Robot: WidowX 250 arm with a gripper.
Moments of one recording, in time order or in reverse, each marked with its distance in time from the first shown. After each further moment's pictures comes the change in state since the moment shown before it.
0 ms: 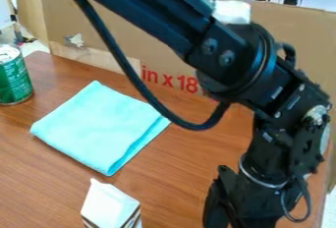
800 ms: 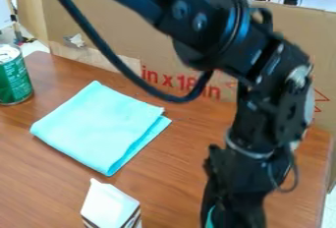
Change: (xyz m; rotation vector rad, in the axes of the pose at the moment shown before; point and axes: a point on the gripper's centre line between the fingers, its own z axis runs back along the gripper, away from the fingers) arm -0.006 0.015 0.026 -0.017 -0.056 0.003
